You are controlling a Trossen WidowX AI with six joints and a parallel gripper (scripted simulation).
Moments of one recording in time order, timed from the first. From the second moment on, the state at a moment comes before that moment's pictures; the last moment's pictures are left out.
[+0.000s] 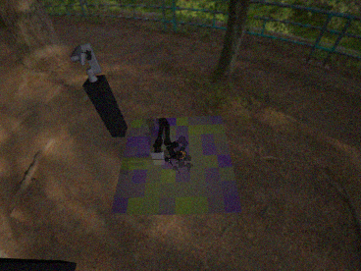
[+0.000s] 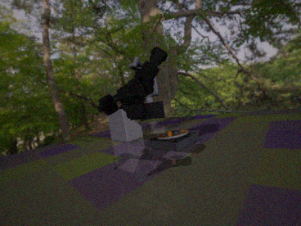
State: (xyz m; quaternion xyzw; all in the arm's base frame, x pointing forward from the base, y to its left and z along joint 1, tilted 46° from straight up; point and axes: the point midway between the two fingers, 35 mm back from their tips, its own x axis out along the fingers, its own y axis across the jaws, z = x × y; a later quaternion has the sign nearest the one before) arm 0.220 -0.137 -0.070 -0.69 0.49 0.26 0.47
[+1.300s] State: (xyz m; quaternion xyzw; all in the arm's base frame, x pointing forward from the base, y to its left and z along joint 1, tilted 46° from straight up) arm 0.275 -0.032 -0.021 0.24 0.65 0.30 0.65
